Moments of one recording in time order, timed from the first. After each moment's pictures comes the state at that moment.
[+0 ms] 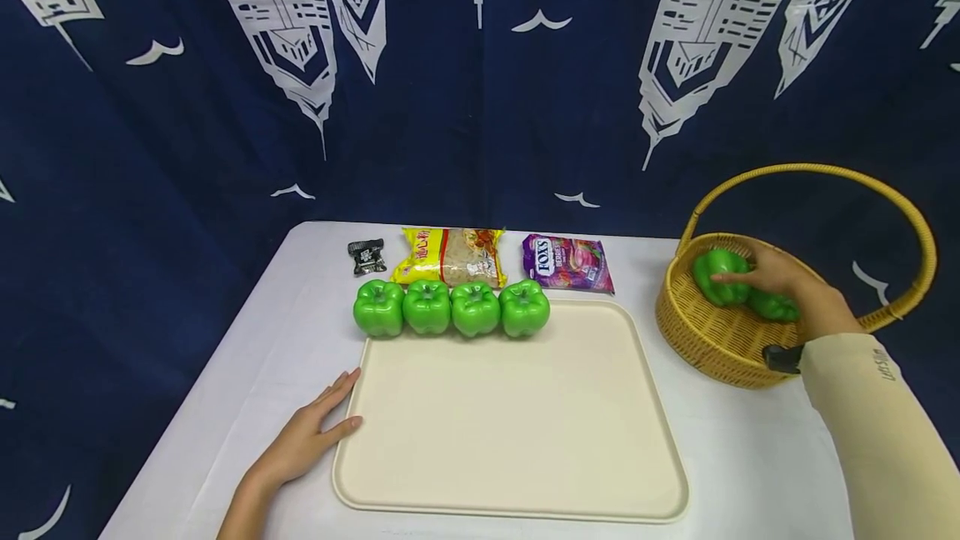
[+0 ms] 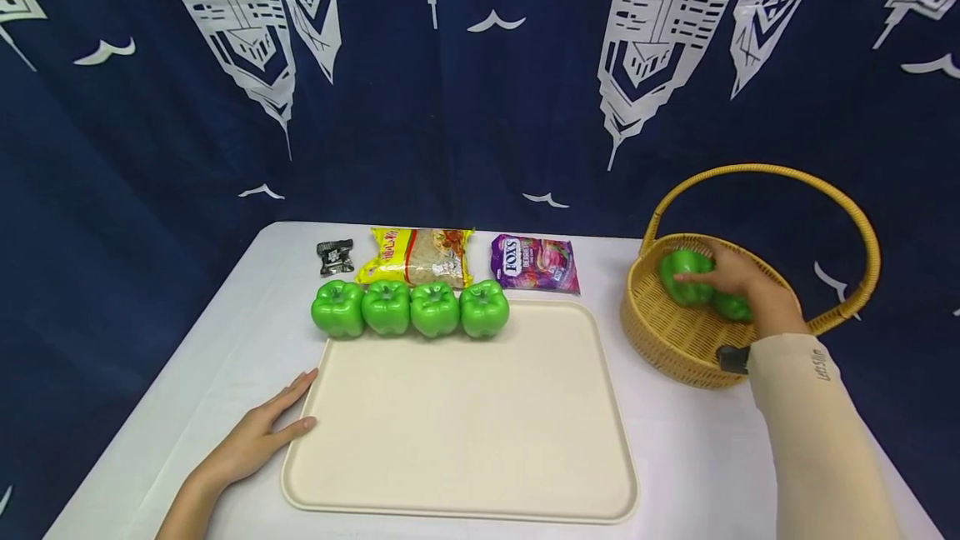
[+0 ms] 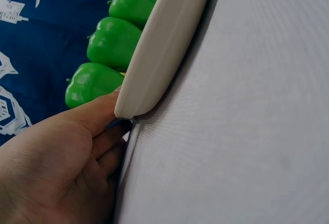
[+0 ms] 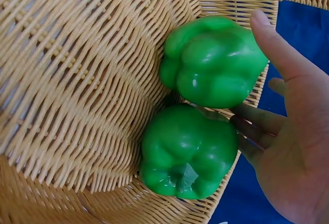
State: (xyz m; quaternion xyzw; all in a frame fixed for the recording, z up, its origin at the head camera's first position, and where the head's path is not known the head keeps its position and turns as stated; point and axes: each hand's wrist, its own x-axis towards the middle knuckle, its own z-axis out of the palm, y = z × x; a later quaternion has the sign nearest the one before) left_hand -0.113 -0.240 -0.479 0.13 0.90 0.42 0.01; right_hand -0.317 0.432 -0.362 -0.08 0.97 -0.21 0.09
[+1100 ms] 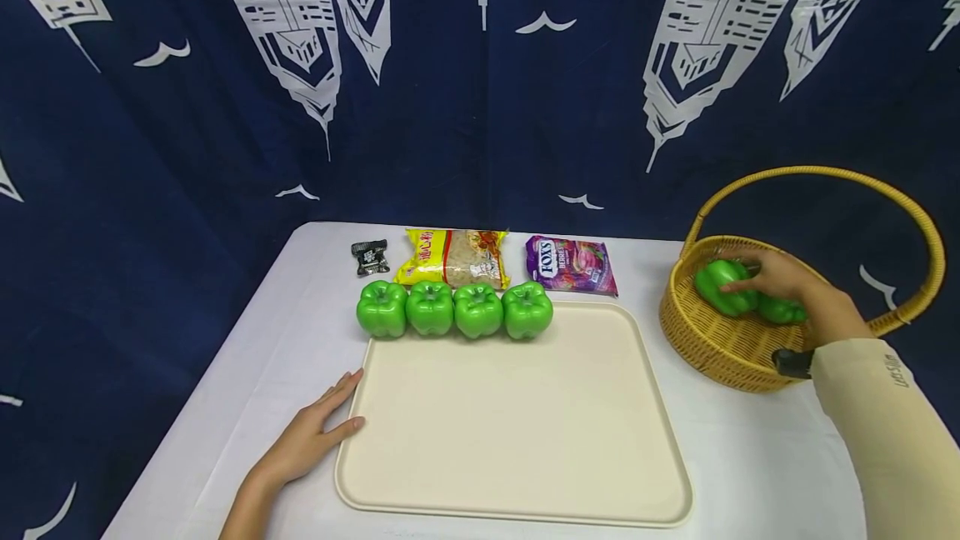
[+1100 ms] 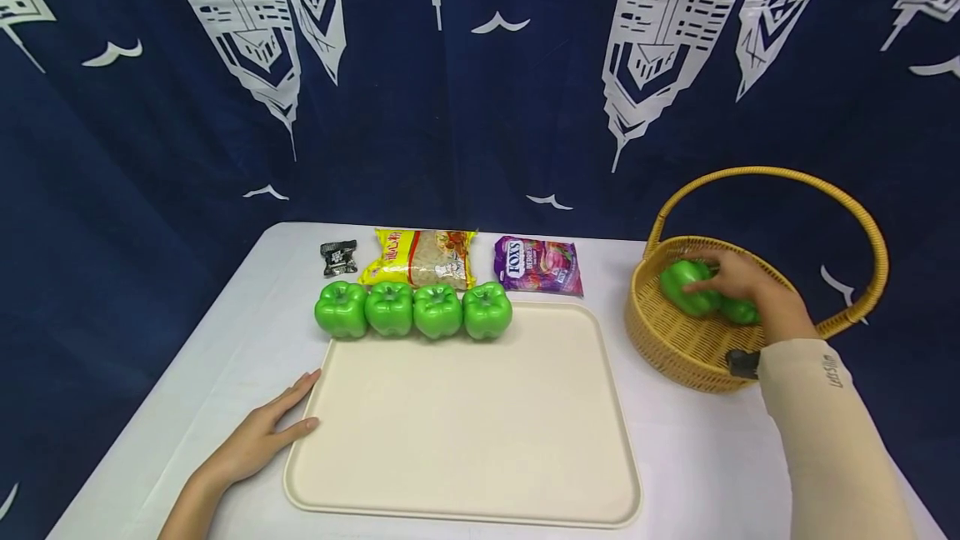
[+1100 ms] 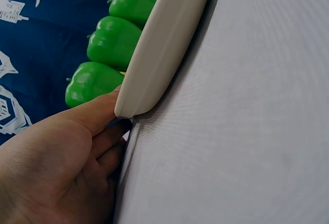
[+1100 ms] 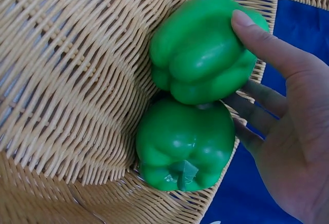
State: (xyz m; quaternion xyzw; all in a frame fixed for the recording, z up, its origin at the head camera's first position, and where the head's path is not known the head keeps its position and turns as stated) left_hand -0.113 -0.240 -0.479 0.13 0.90 0.42 0.01; right_hand -0.320 0.435 -0.364 -0.13 0.97 -0.18 0.09
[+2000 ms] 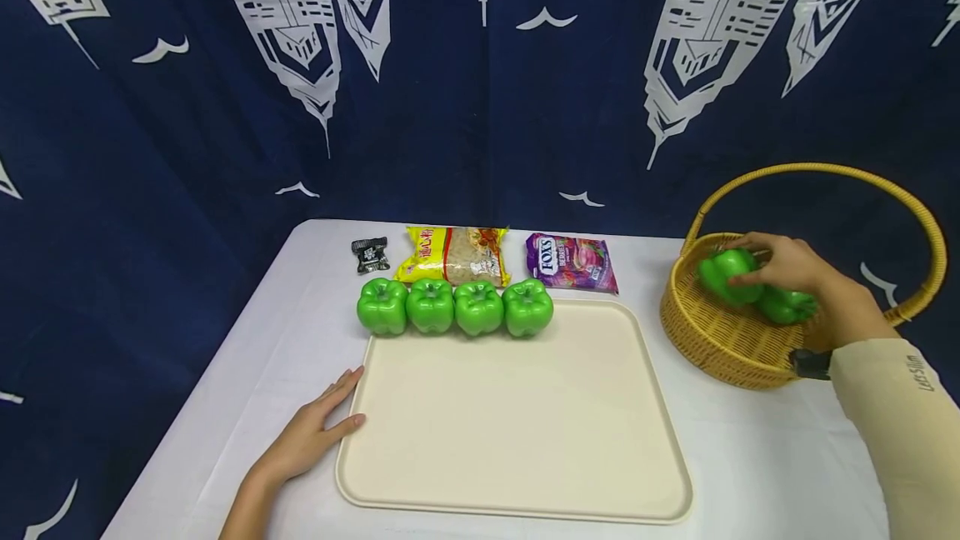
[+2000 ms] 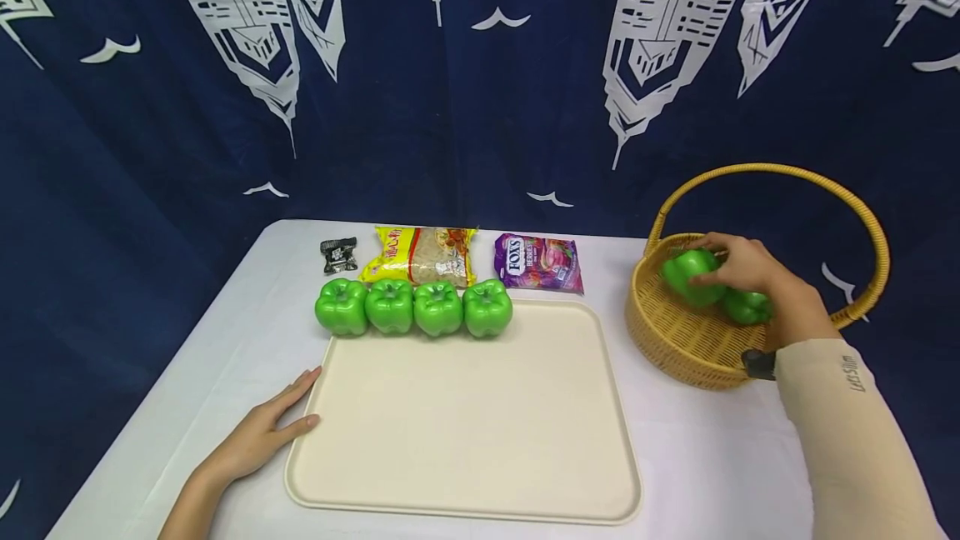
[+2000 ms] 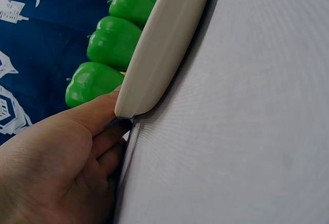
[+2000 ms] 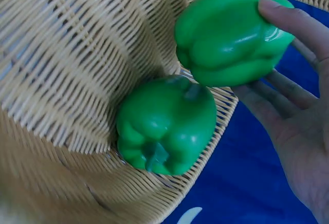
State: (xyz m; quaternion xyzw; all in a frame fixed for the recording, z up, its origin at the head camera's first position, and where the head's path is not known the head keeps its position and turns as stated) left_hand -0.115 -0.240 -0.480 0.13 0.90 0.41 0.00; right_hand -0.311 0.430 -0.343 -0.10 0.98 -0.17 0.06
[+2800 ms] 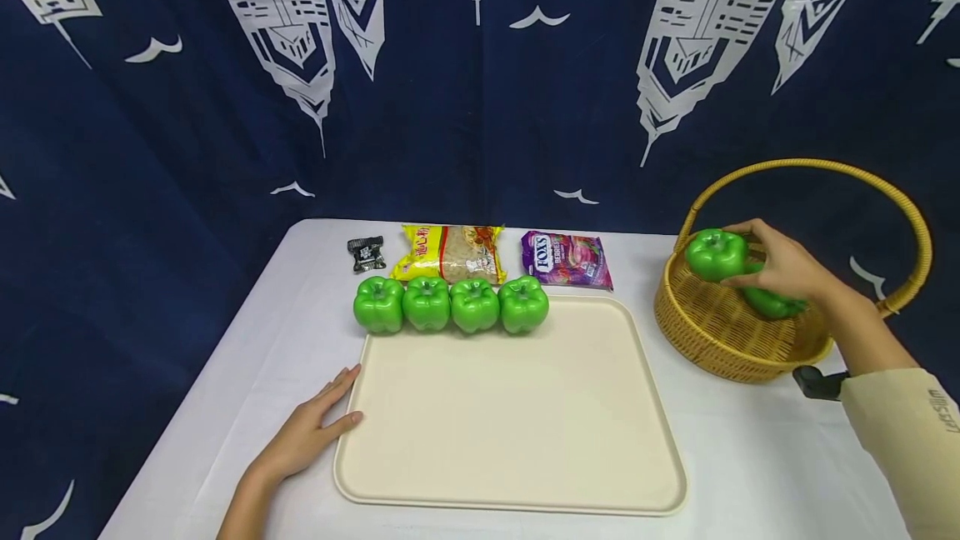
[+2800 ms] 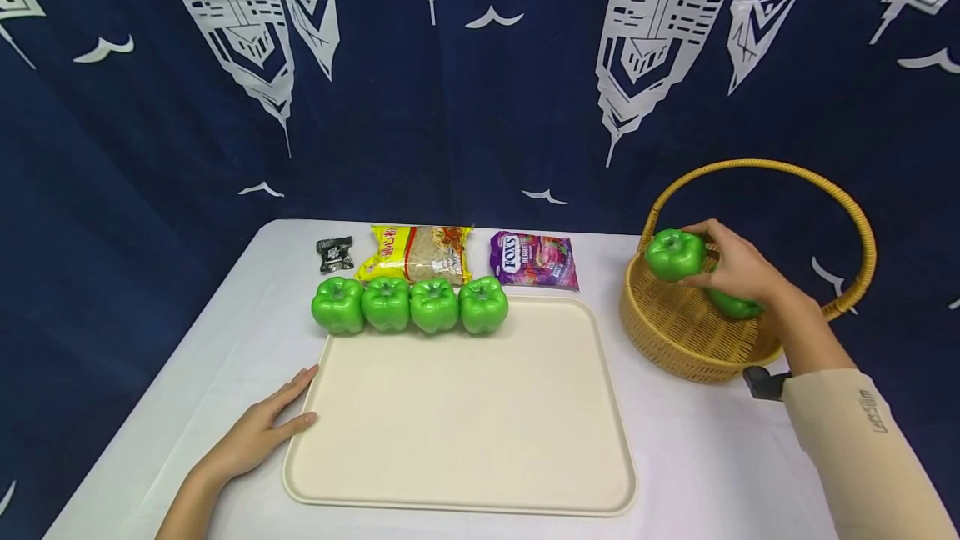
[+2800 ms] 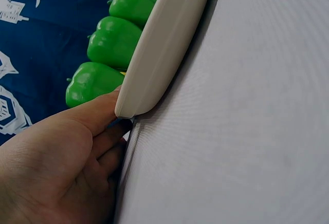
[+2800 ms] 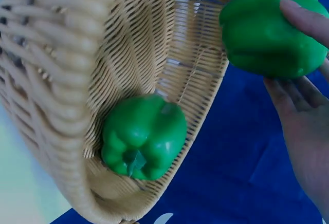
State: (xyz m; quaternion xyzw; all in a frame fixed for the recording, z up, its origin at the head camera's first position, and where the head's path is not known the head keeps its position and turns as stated) left_hand -0.114 -0.239 -0.479 0.12 0.90 0.42 0.01; right_hand -0.275 0.406 -0.330 -0.15 0.96 -0.24 -0.03
